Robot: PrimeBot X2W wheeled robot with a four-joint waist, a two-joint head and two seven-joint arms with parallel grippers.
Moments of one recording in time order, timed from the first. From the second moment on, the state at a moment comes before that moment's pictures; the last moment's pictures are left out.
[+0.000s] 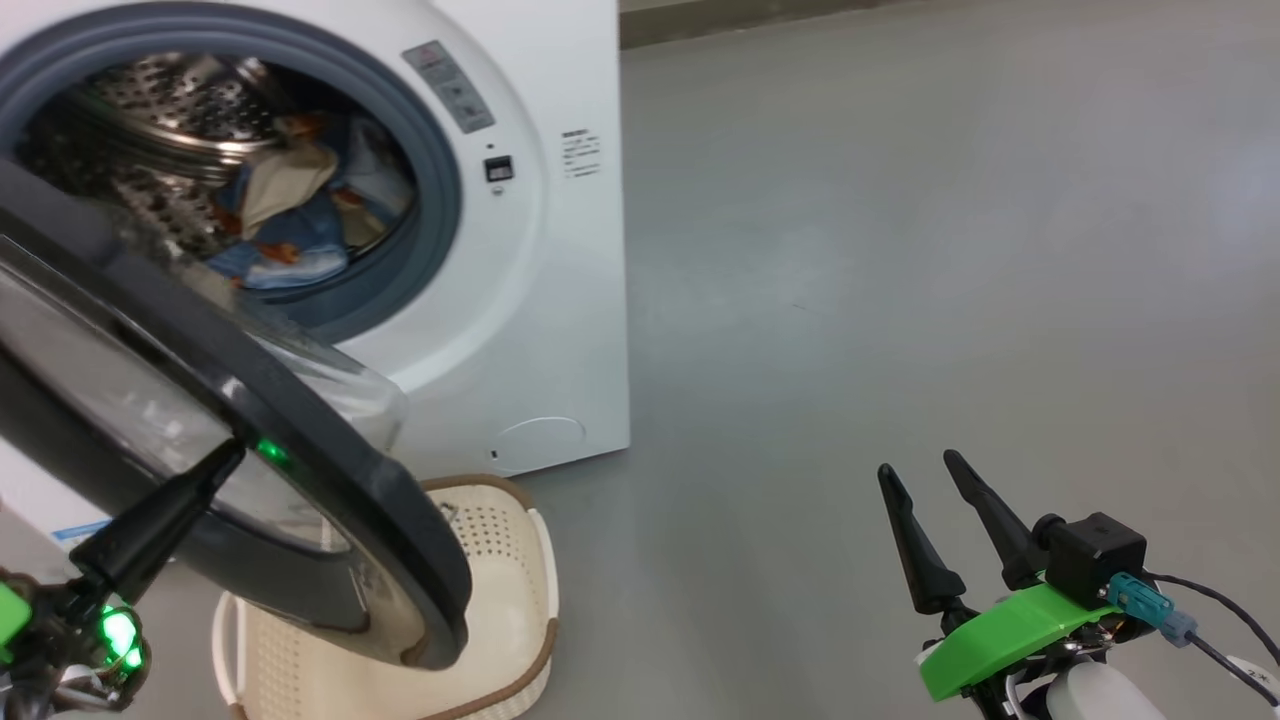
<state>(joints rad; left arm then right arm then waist) -0.21 0.33 0.21 0.07 -1.72 -0.01 0.93 -0.16 -0.13 0.25 0.33 0.40 0.13 -0.25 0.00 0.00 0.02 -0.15</state>
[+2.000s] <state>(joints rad) 0.04 0.49 -0.09 0.17 -0.93 -0.13 -0.22 -0.16 -0.15 0.25 0.34 0.39 0.13 -0.25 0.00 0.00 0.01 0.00</state>
